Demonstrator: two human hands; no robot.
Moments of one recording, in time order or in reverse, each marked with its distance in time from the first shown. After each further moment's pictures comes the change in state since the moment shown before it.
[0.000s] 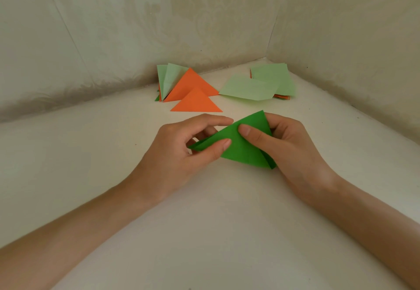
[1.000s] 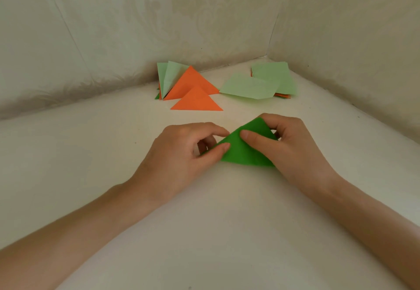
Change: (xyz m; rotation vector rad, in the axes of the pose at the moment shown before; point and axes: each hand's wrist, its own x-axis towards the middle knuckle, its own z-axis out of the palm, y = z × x) left_hand 0.000 -0.009 0.003 0.248 0.029 -0.001; right_hand 0.005 0.003 -0.006 -0.456 0.088 -0.110
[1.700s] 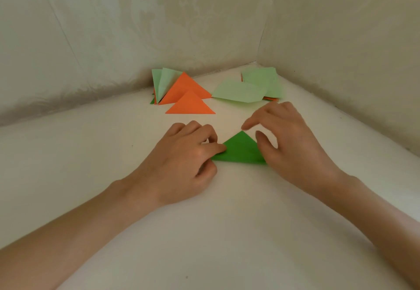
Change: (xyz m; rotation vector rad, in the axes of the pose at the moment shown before) left_hand 0.004 0.000 0.000 0.573 -0.246 0.293; right_hand 0.000 0.009 -0.020 -0.638 0.079 -0.469
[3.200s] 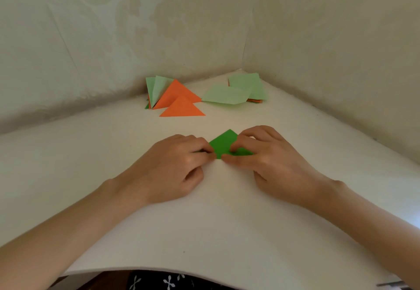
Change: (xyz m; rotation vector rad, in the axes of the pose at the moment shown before) left_hand -0.014 0.000 -0.006 -0.044 -0.062 0.177; right_hand -0.031 0.000 -0.001 -0.359 -0.117 -0.383
